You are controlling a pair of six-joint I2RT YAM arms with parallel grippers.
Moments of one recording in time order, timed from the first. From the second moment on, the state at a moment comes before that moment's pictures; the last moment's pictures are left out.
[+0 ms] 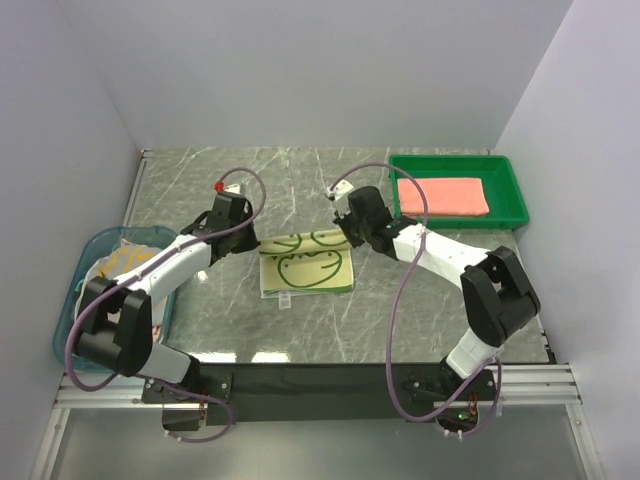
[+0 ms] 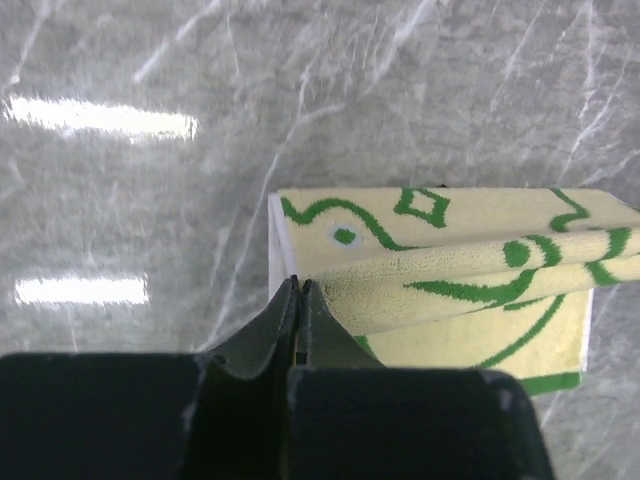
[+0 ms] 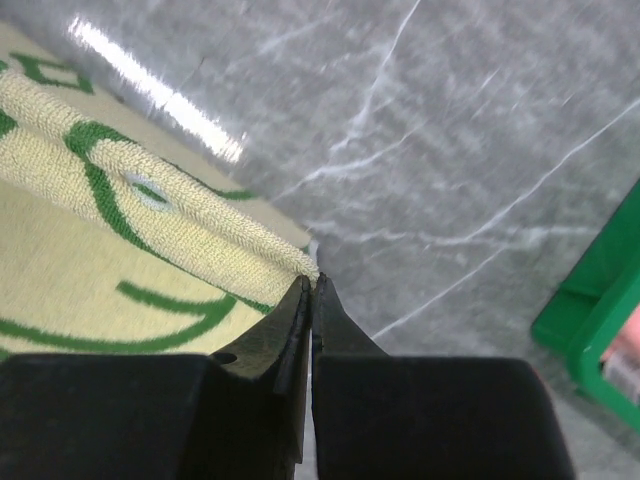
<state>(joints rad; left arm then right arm) -0.35 1.45 0.93 -0.29 -0.09 -0.53 0.58 1.65 1.10 -0.16 0.07 -0.19</state>
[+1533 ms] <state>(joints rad) -0.41 1.22 0.64 -0.34 0.01 -0.78 0.64 1.55 0.94 -0.30 0.03 0.14</state>
